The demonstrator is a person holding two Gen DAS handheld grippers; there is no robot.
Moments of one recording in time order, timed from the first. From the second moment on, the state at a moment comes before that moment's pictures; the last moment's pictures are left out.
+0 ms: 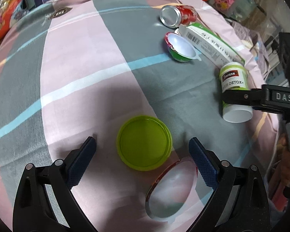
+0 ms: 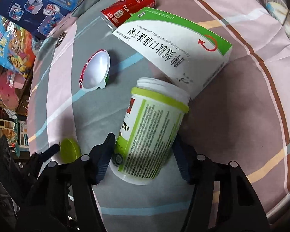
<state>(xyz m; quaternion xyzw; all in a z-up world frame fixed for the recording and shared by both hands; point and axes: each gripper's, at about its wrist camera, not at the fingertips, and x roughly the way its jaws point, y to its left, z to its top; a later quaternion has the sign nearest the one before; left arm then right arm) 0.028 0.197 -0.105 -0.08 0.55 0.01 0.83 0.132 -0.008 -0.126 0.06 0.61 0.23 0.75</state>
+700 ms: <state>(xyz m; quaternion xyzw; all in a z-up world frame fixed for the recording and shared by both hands) 0.042 0.171 -0.074 -0.06 0.52 0.05 0.85 0.126 -0.031 -0.125 0.08 0.60 0.26 0.75</state>
